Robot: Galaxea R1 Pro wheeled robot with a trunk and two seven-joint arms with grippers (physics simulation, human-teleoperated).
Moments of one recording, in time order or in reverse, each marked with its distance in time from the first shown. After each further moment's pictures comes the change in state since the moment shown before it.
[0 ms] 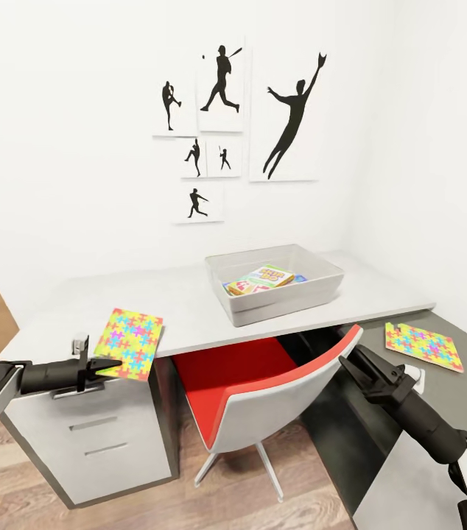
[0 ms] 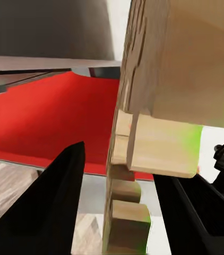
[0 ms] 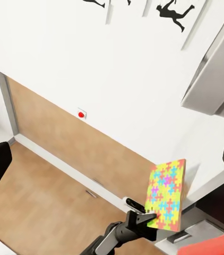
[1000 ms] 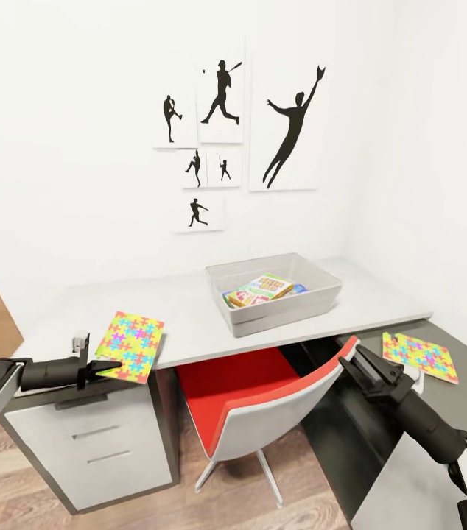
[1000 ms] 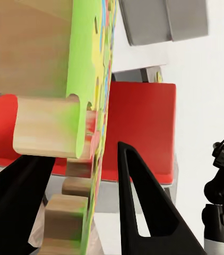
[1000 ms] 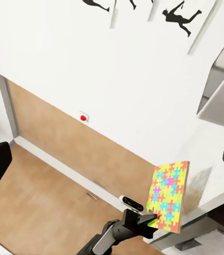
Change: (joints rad) left arm -0.009 0.002 -0.007 -0.007 -0.014 0.004 -0.014; right arm 0.000 0.000 0.001 0.000 0.000 0.000 -0.012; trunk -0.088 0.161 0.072
